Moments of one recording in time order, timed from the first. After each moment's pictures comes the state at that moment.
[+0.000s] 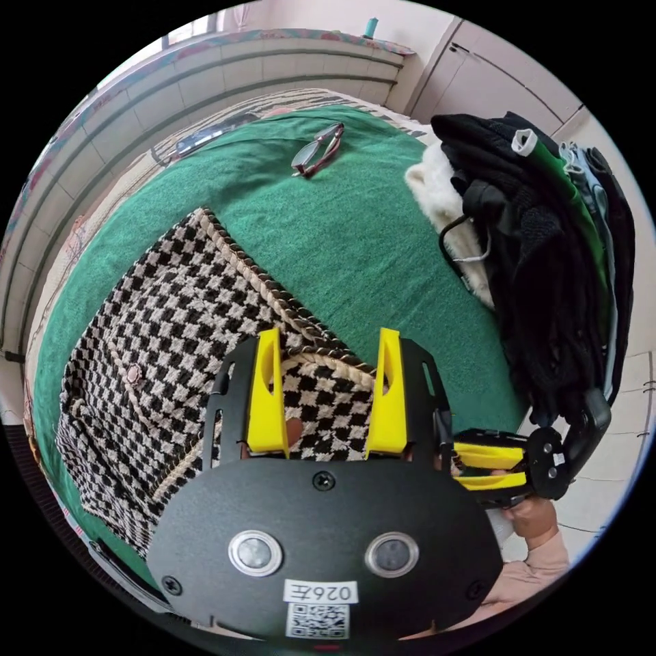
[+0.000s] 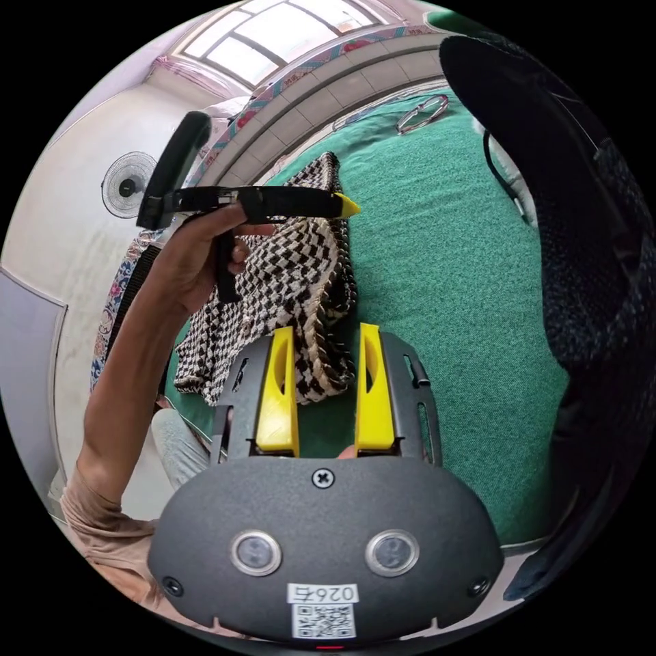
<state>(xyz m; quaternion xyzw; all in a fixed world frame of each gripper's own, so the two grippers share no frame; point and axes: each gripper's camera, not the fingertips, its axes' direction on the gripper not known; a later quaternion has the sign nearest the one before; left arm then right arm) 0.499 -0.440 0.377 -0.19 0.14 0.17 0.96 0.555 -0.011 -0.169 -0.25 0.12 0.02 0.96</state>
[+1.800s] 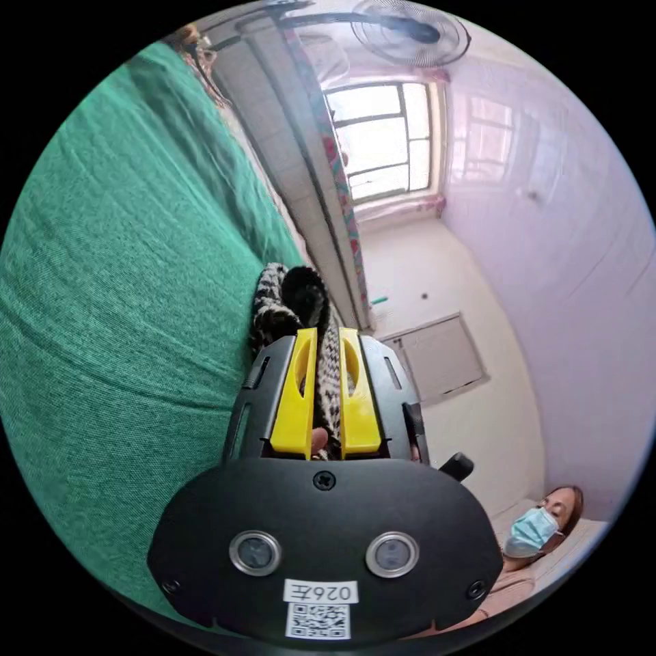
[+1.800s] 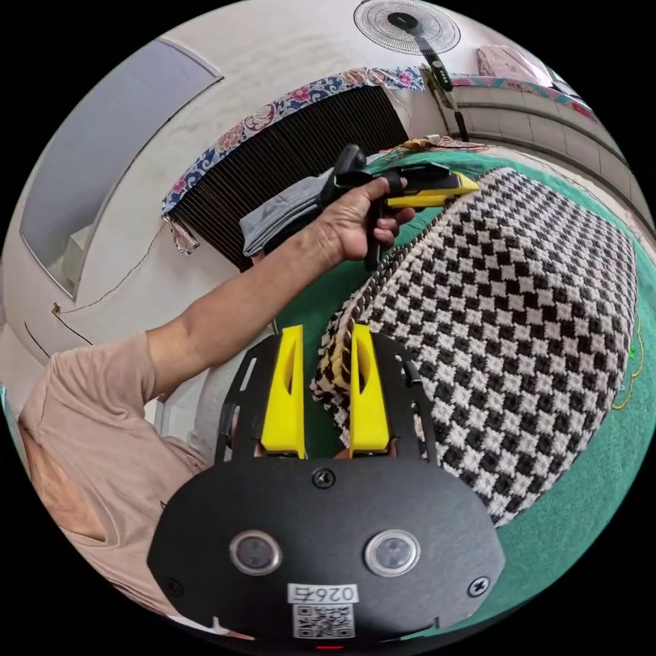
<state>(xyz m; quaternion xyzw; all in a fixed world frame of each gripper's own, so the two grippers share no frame) -0.265 -0.176 0.308 0.16 0.49 -0.31 0.80 0.238 0.131 0.083 -0.43 -0.17 -0.32 0.83</state>
